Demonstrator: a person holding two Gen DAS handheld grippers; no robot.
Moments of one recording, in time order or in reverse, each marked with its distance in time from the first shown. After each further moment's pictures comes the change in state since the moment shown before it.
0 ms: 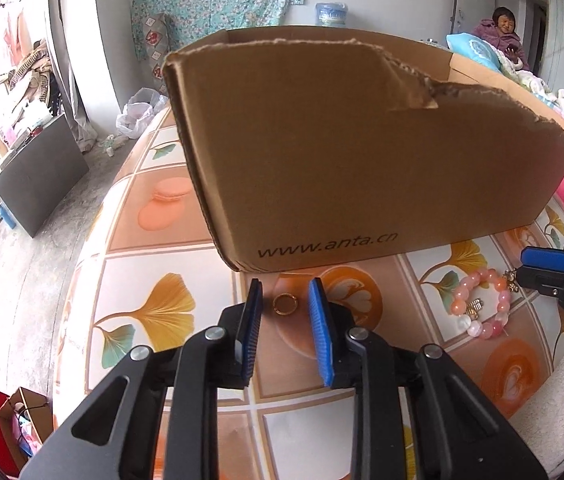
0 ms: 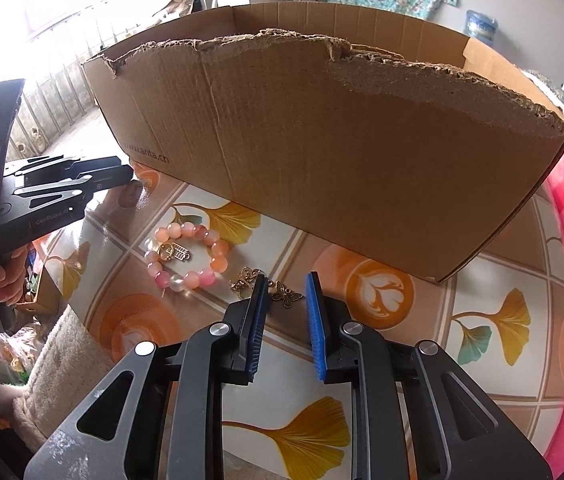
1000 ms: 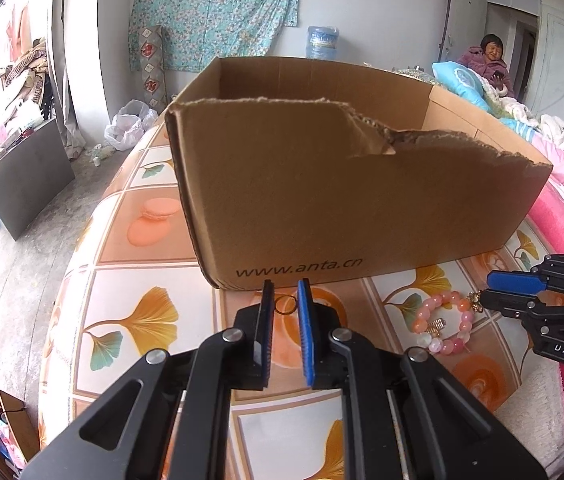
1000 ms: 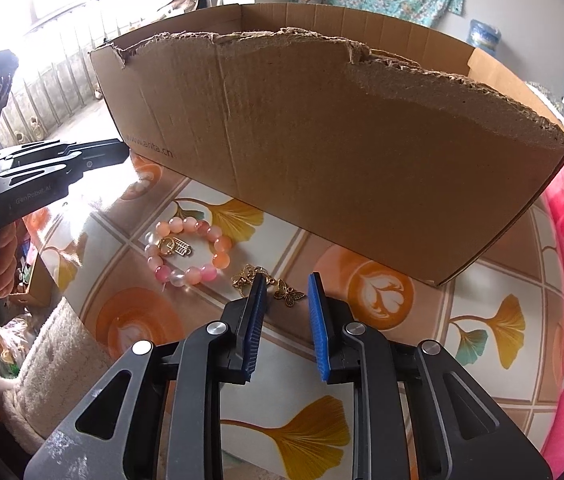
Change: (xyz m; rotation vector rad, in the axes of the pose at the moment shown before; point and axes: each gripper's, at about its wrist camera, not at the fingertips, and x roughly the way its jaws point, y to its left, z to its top) left arm -0.020 0.001 0.001 -0.032 -0.088 -0.084; right arm 0.005 0.004 -0.002 -0.044 0.000 -0.020
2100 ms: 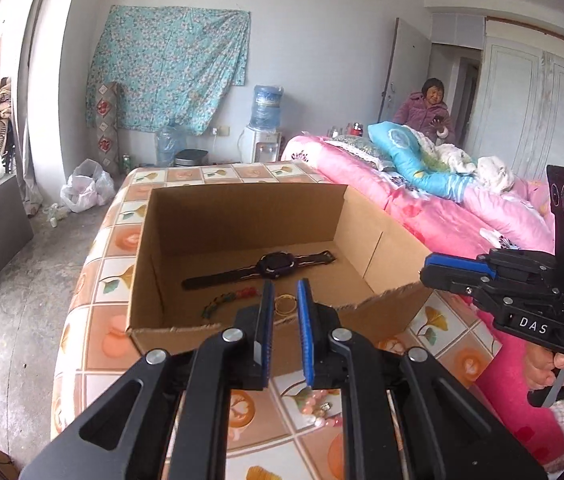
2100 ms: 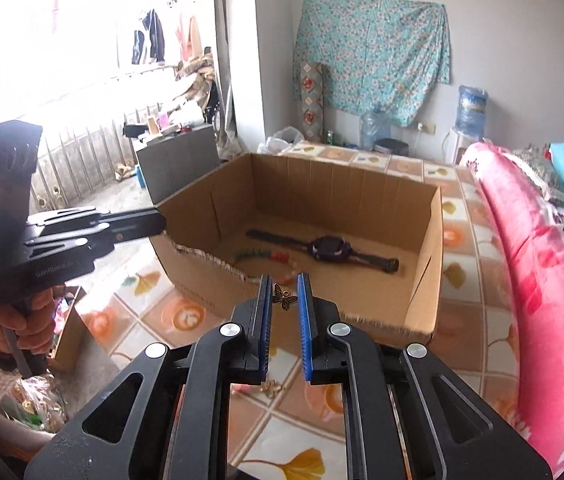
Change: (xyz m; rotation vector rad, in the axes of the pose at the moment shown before) left arm -0.068 -0.035 0.079 0.059 -0.187 -0.202; right arm -0.112 -0.029 0.061 0.039 -0.348 0.079
